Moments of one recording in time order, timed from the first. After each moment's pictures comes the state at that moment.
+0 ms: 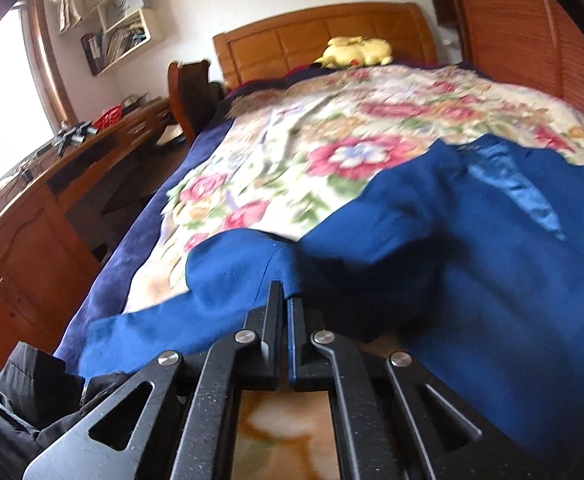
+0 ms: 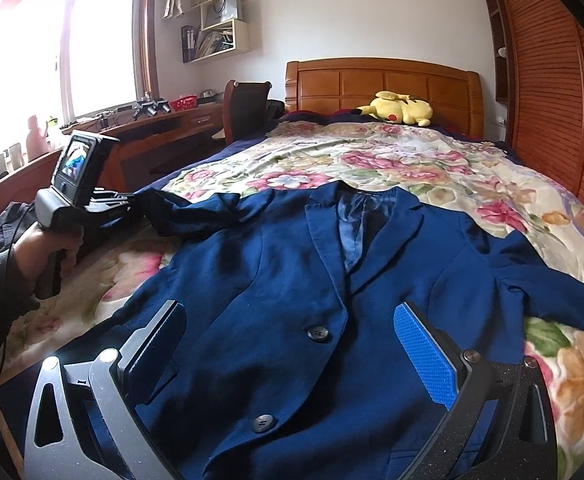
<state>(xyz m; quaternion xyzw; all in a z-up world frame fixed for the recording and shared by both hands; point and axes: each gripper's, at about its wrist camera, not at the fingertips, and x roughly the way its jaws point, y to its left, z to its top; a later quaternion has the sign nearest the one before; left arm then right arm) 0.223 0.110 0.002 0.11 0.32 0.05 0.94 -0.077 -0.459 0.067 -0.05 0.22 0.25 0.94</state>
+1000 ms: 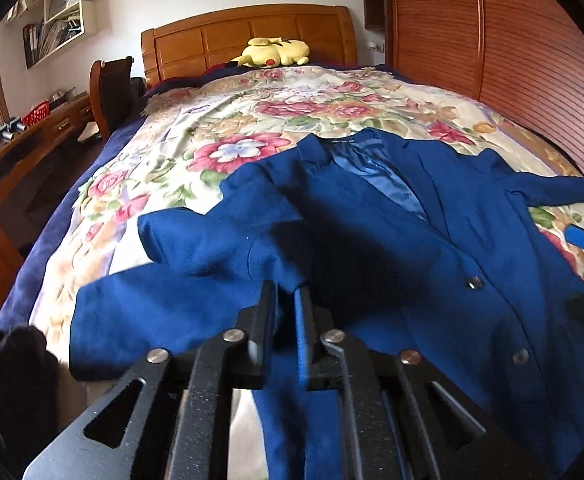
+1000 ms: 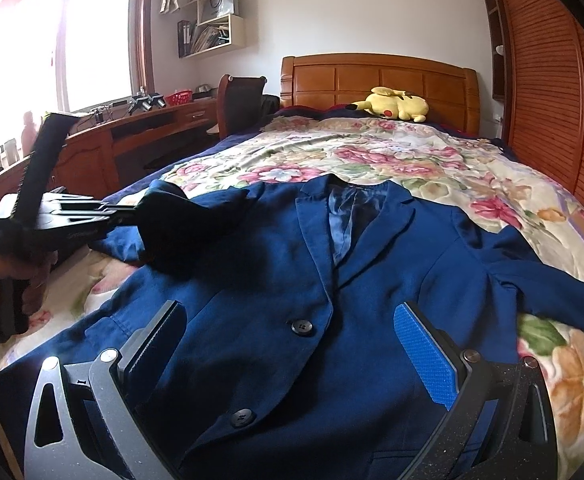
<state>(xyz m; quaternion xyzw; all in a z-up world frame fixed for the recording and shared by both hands) 0.159 0.037 0.008 0.06 0.35 -0.10 0.93 -0.072 -0.463 0.064 -0.06 0.23 0.25 0.94</state>
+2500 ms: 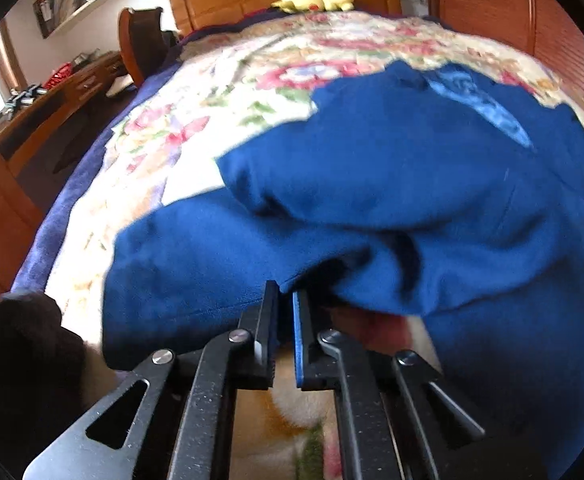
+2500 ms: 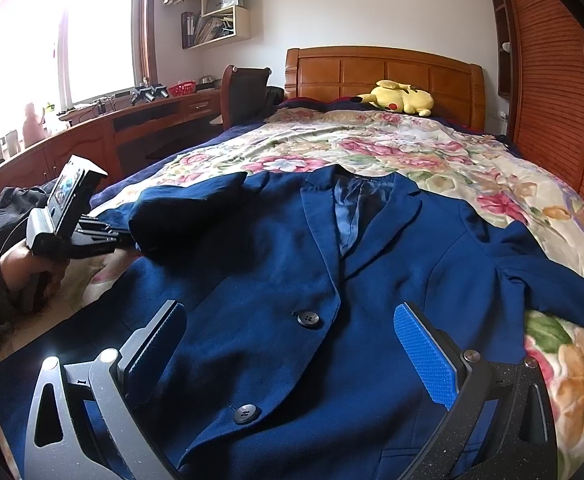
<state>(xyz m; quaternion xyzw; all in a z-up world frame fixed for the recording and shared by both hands) 0.210 0.115 -0.055 0.10 0.42 -0.02 0.90 -0.069 -0.463 0.063 -0.06 0.24 0.26 0.93</state>
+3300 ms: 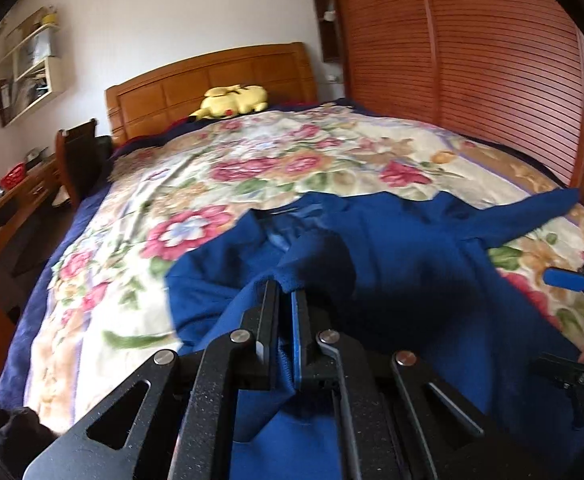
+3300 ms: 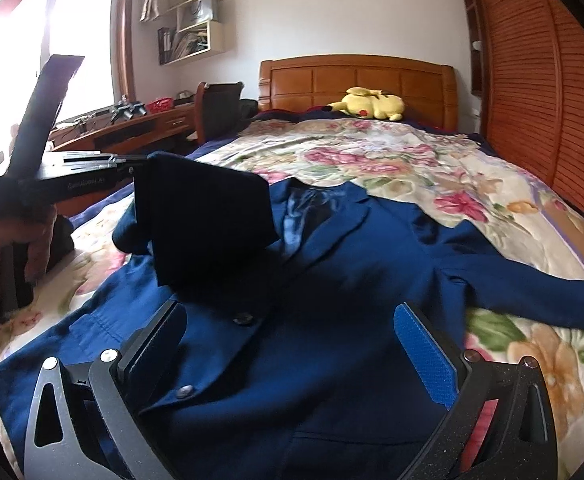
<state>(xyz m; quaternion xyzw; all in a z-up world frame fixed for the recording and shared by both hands) 0.175 -0.063 0.066 0.11 0.28 -0.15 0.94 -0.079 -0.517 0.076 -0.05 0.23 0.21 0.95</state>
